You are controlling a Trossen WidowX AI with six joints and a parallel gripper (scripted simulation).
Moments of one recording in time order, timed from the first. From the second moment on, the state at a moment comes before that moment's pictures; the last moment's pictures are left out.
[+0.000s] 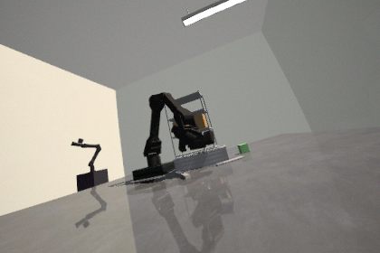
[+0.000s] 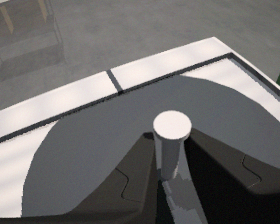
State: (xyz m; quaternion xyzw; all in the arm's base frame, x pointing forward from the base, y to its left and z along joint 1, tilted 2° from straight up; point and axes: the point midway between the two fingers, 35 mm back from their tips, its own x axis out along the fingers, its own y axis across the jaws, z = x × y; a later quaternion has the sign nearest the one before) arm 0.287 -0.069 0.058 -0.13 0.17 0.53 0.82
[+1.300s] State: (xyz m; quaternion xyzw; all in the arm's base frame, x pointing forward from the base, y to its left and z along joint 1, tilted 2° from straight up) arm 0.250 -0.144 0.109 -0.10 0.21 0.48 0.85
